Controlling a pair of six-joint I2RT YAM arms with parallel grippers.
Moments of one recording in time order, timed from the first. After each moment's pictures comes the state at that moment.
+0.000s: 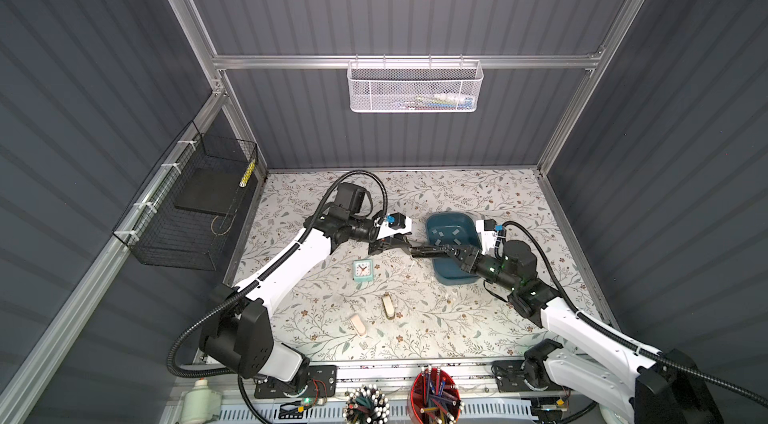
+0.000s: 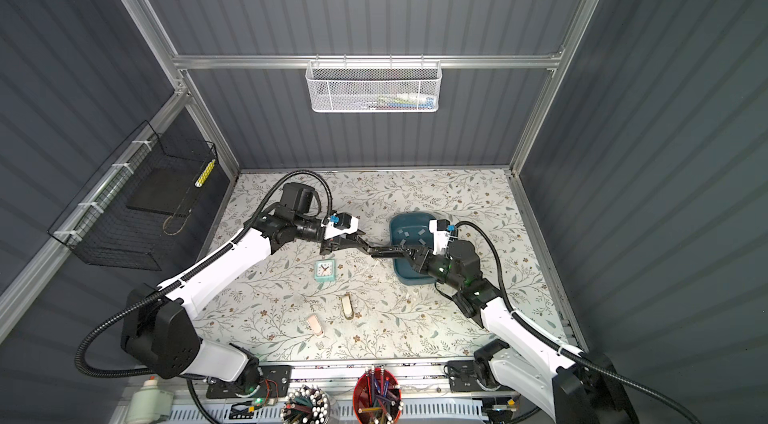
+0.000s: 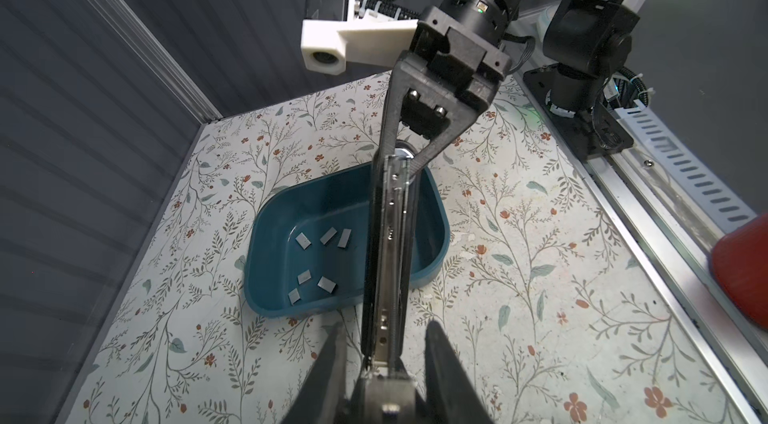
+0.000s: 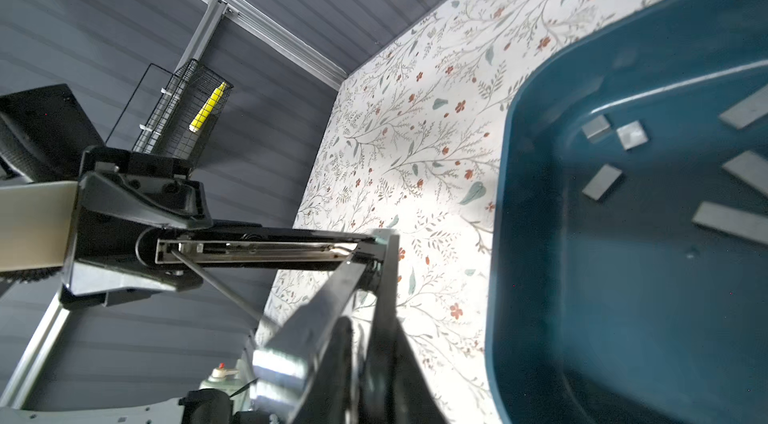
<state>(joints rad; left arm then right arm) -0.47 1.48 1.20 -0.48 0.92 0.95 0.44 0.97 0.41 0.30 -0.39 0.79</state>
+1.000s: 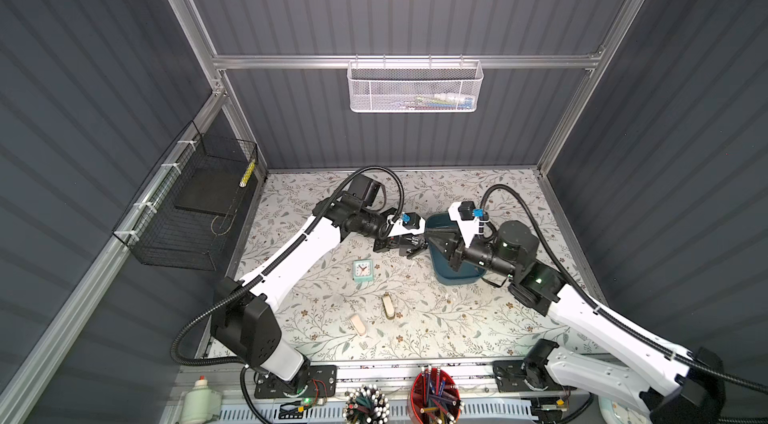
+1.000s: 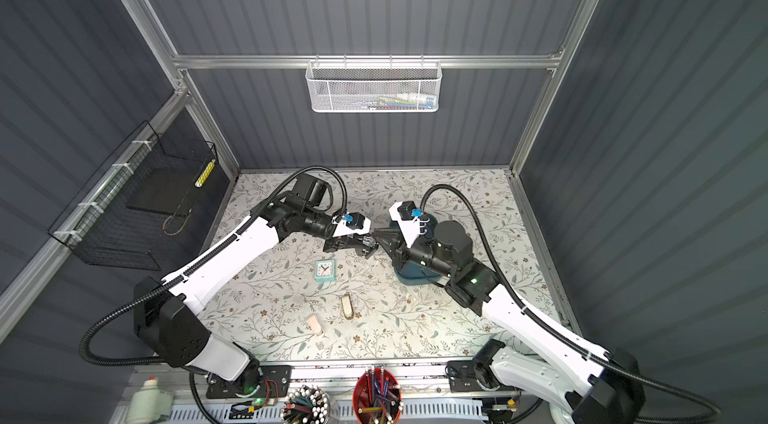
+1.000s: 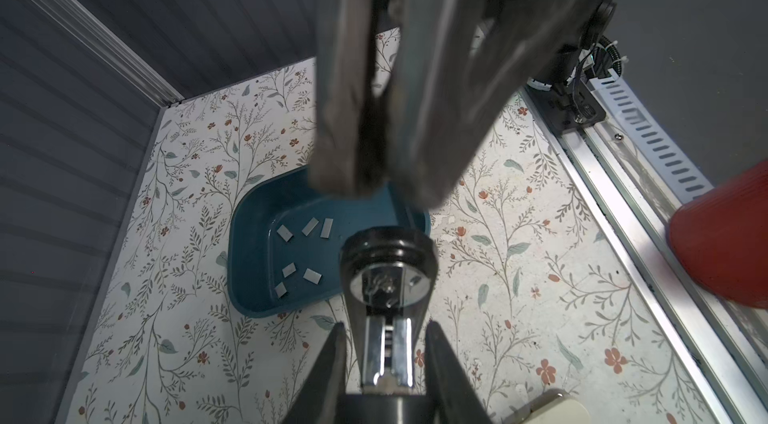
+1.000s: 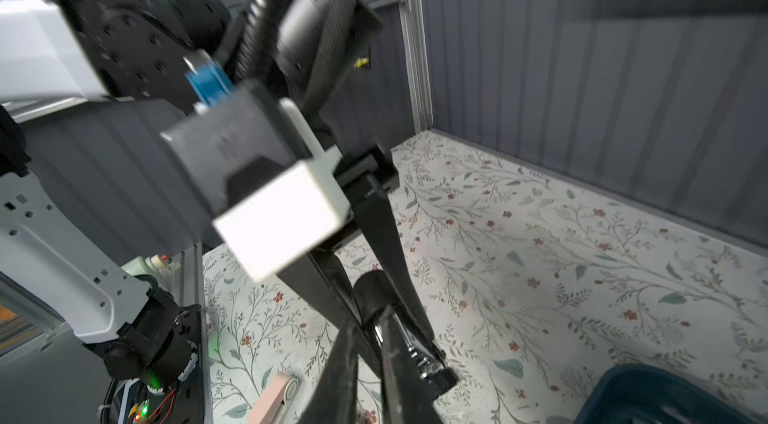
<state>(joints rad) -0.59 1.55 1.43 -0.78 0.81 1.05 0.71 1.04 0.78 0.10 -0.36 0.16</state>
